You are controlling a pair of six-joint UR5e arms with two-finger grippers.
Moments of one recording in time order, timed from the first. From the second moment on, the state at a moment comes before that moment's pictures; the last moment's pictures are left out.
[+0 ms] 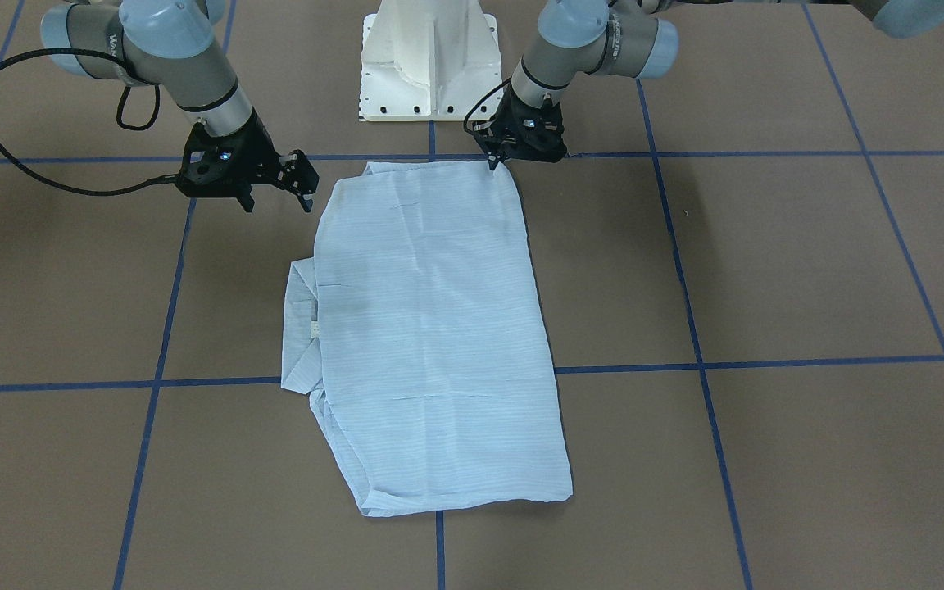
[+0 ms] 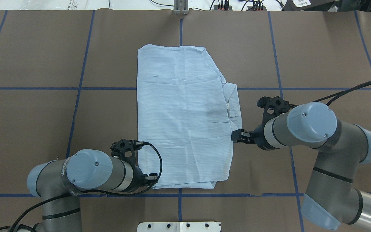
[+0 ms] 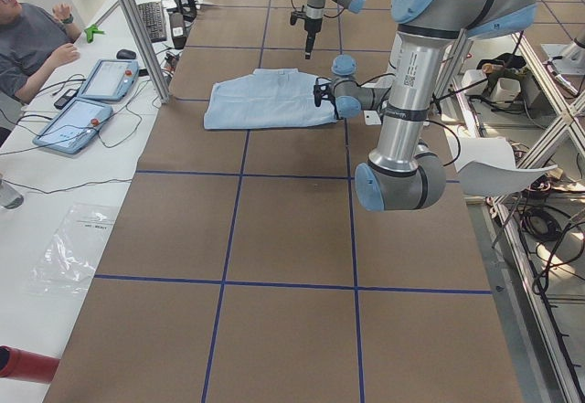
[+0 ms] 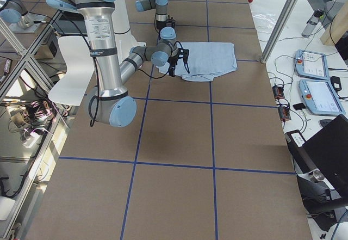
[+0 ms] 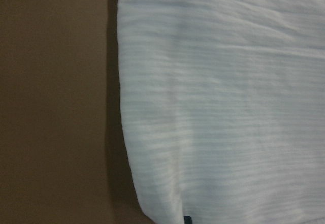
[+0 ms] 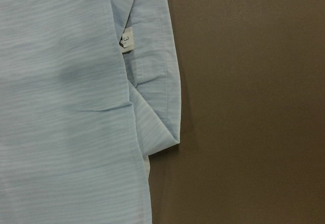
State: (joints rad) left arm -0.26 -1.95 -1.86 -1.95 -1.80 -1.51; right arm 0.48 -1.36 2.00 -1.31 1.83 1.46
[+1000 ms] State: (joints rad) left arm -0.26 -1.95 -1.88 -1.95 -1.80 -1.54; right arm 0.17 -1.15 1.96 -1.59 1.61 2.24
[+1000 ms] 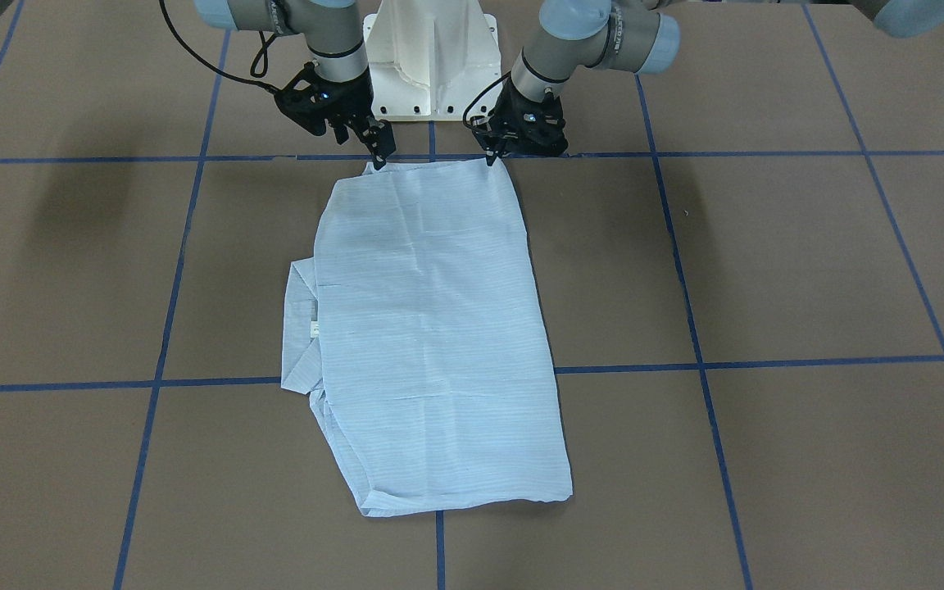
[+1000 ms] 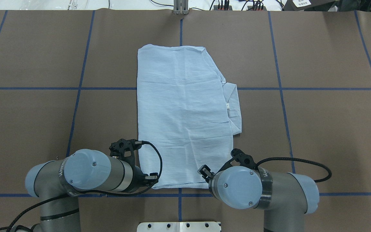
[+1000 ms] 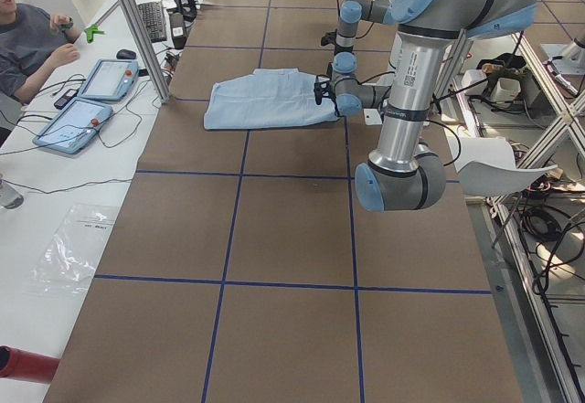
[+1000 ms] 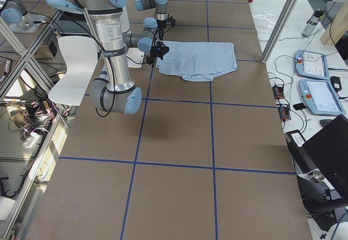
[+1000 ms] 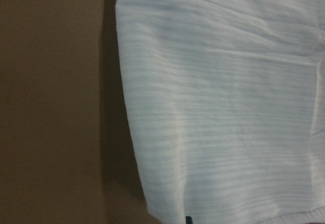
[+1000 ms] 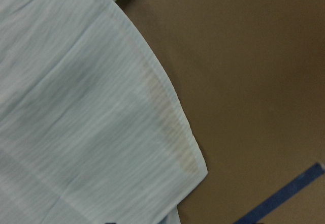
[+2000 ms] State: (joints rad) left arm -0.26 -1.95 -1.89 -1.95 -1.80 -1.54; right arm 0.16 -1.09 1.89 -1.59 1.54 2.32
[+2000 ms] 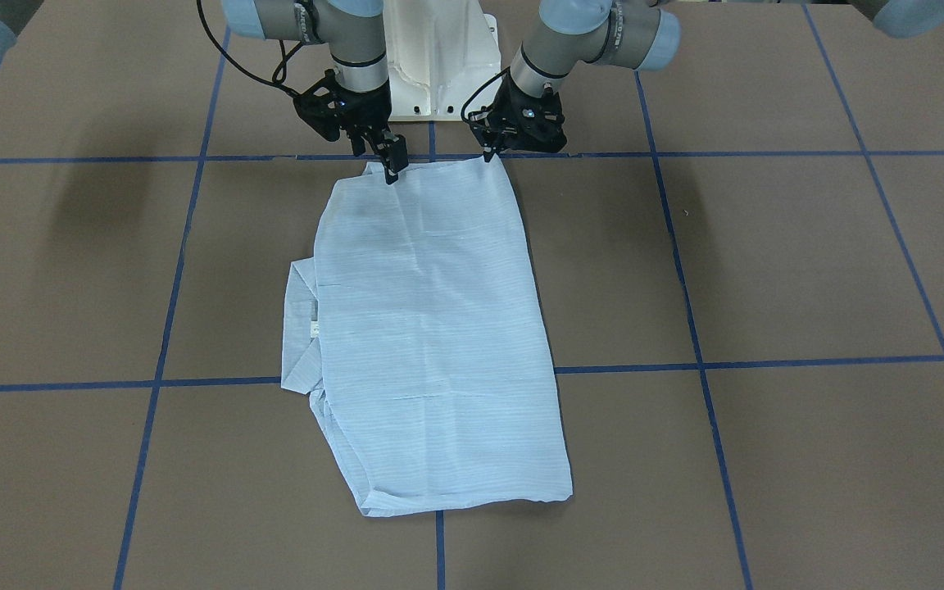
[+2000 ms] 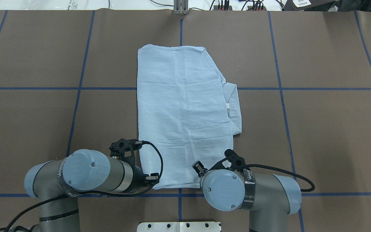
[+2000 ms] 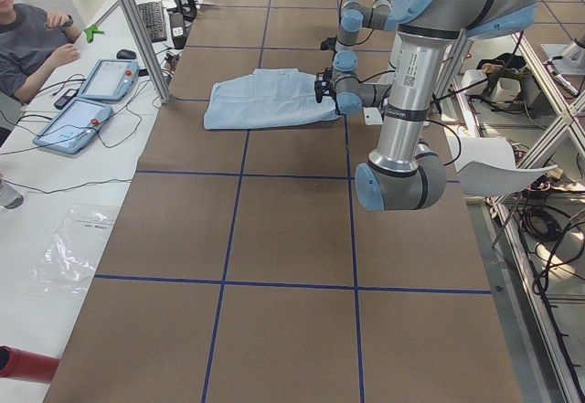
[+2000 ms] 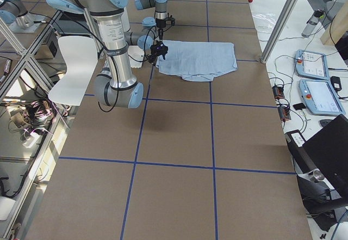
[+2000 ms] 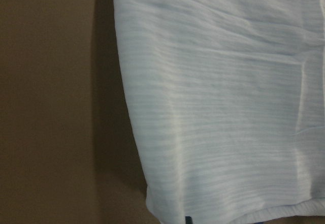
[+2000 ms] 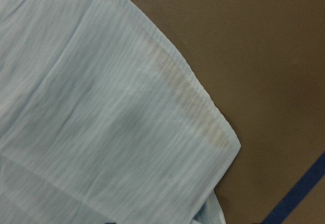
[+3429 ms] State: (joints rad) left arm -0.26 -1.95 -1.91 -1.95 -1.81 -1.54; right arm 0.19 -1.06 1.86 -1.58 1.54 2.38
